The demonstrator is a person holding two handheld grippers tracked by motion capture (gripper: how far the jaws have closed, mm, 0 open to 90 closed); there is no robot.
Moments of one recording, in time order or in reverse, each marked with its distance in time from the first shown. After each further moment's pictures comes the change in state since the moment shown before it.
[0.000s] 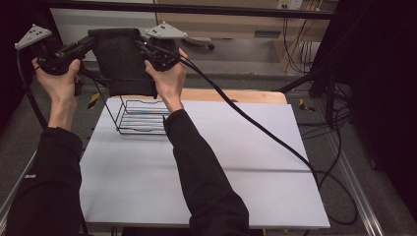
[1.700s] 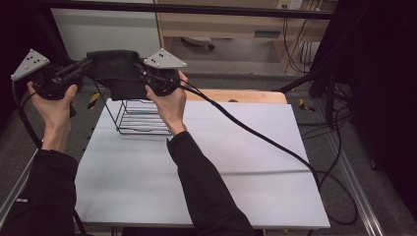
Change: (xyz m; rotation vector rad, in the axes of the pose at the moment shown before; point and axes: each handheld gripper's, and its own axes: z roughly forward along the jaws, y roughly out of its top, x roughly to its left) left arm -0.017 -0.033 -0.043 0.014 -0.032 0.098; right arm 0.032 -0.035 -0.029 -0.021 0.026 -0.089
